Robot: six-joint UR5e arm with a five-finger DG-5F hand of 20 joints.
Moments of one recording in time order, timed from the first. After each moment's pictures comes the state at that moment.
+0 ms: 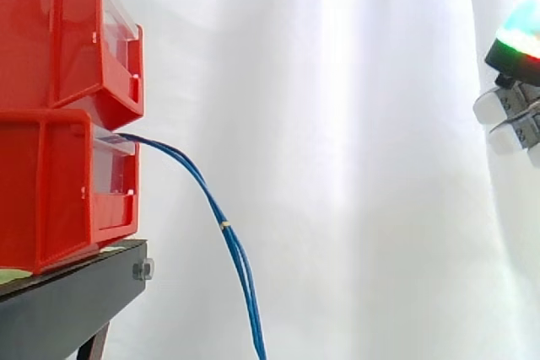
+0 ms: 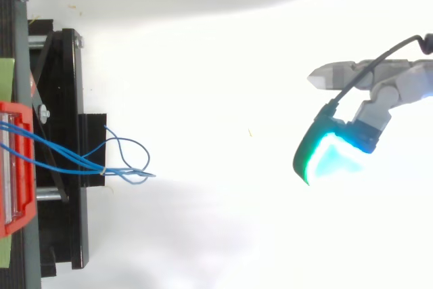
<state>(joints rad) 0.14 -1.79 -1.55 -3.10 -1.39 -0.18</state>
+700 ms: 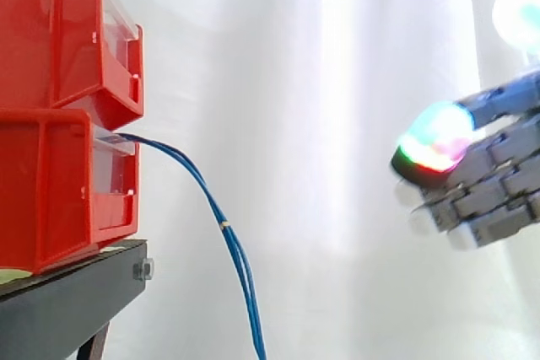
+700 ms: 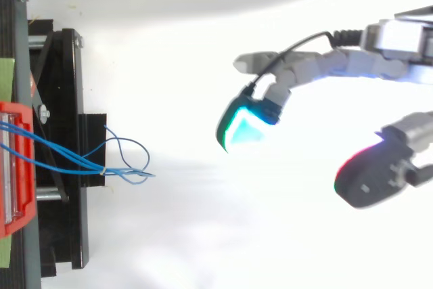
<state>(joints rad) 0.12 -1.94 -1.55 -2.90 -1.36 -0.18</state>
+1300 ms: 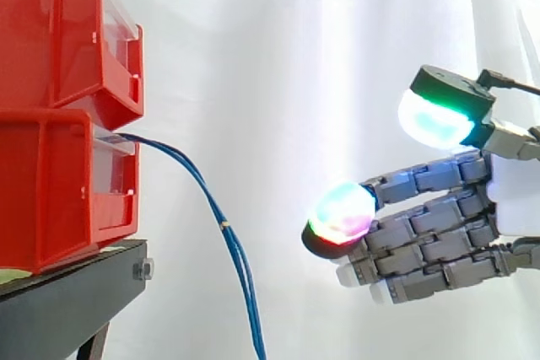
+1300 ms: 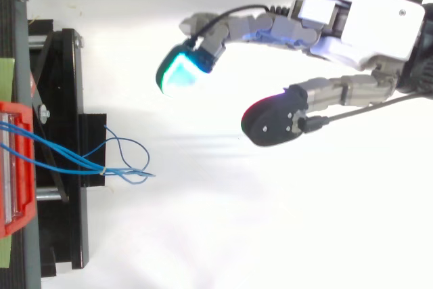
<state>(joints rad) 0.11 -2.10 -1.54 -2.63 -1.21 -0.22</state>
